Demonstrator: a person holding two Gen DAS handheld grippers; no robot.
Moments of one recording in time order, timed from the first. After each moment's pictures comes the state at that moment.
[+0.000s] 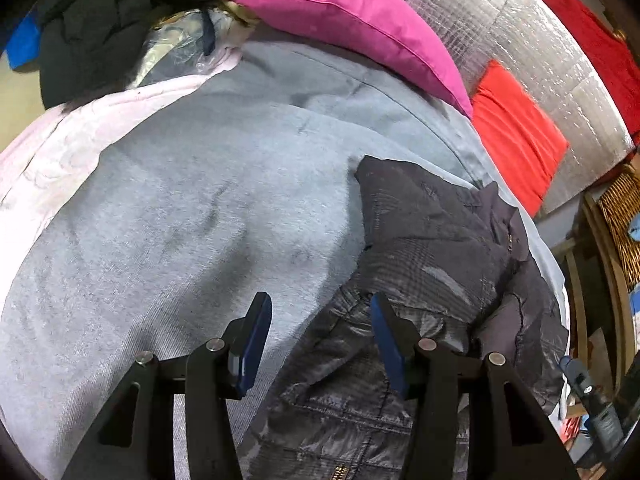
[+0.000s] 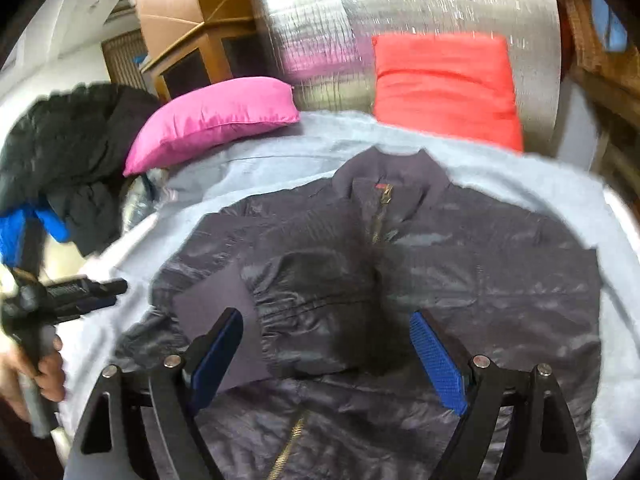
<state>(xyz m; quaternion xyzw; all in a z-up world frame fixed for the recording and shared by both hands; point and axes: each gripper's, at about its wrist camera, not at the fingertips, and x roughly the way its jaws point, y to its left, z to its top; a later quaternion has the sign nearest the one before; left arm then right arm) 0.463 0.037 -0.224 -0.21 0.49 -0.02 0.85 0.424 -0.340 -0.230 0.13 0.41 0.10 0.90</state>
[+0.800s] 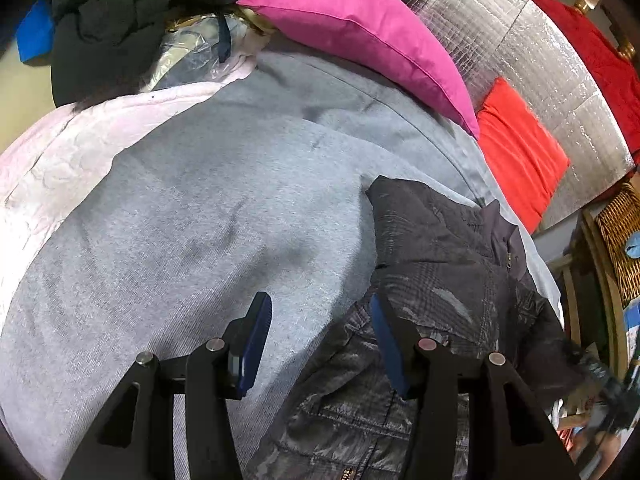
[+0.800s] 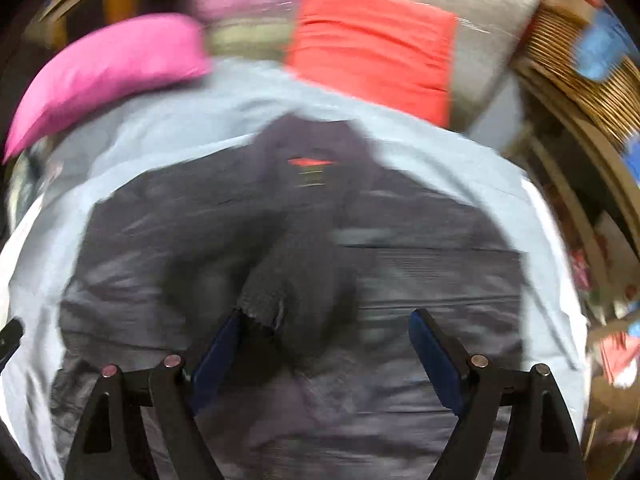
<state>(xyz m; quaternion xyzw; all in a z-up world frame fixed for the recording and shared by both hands) 0.465 0.056 -0.219 -0.23 0.48 -0.02 0.85 0.472 -0.345 -0.209 0.01 0.49 -0.18 0.85</state>
